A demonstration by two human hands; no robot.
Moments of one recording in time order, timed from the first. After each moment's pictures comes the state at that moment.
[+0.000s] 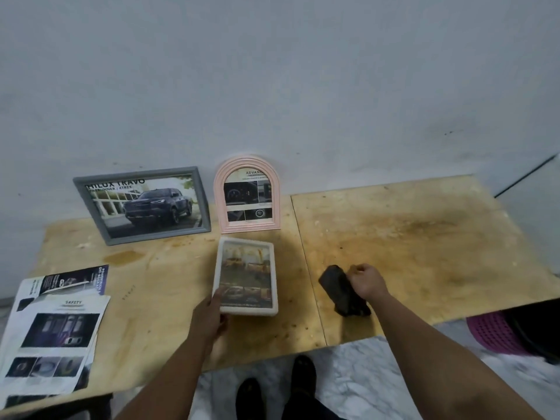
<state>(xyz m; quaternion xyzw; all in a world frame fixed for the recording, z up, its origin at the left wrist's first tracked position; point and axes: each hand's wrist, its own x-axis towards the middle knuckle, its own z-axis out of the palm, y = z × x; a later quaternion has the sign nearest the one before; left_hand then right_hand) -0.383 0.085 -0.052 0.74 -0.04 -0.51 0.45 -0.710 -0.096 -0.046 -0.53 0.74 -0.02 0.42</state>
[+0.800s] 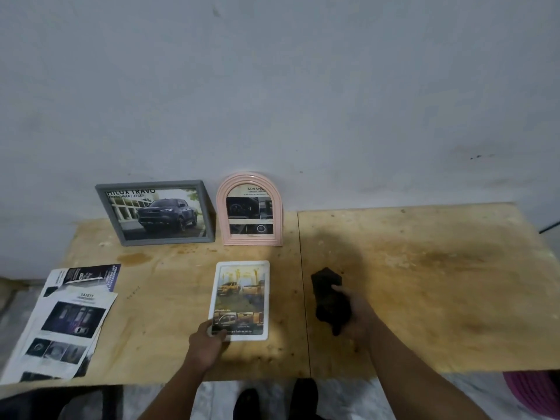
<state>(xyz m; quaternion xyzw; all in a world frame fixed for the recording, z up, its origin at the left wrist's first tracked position) -0.414 0.093 -0.086 0.86 -0.12 -0.43 0.25 -0.710 -0.110 -0.043 -0.12 0.51 -0.17 0.84</state>
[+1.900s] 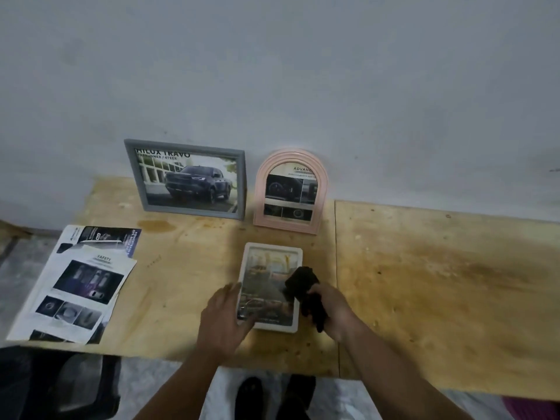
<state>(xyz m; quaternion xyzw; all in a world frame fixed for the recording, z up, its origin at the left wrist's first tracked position) -0.375 0.110 -0.112 0.85 -0.44 -0.25 0.15 -0.577 -0.062 -0.043 -0.29 0.60 -0.06 0.75</state>
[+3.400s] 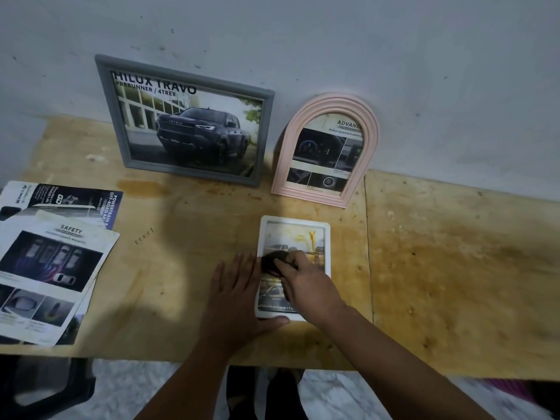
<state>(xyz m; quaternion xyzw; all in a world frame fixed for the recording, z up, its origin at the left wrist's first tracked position) -0.341 0.112 -0.174 0.77 -0.61 -0.14 0.12 -0.483 -0.025 -0.111 -0.93 0.31 0.06 0.18</state>
